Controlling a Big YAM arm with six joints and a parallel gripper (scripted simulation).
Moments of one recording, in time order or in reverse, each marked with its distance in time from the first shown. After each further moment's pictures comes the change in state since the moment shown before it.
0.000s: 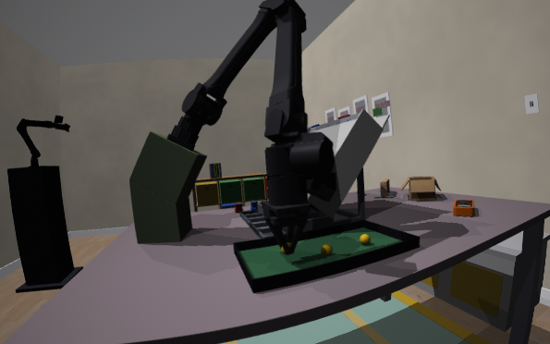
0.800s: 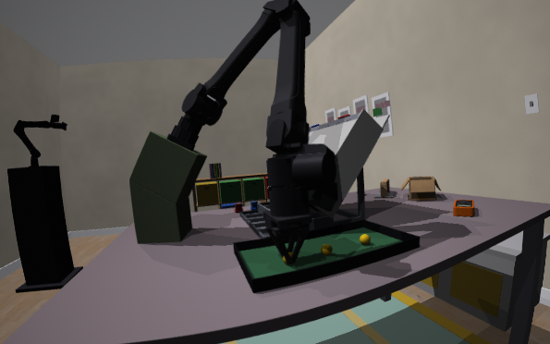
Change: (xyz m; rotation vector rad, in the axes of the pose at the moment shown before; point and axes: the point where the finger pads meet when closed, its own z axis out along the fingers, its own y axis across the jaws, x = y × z) arm -0.001 -0.002 0.020 0.002 -0.002 -0.001
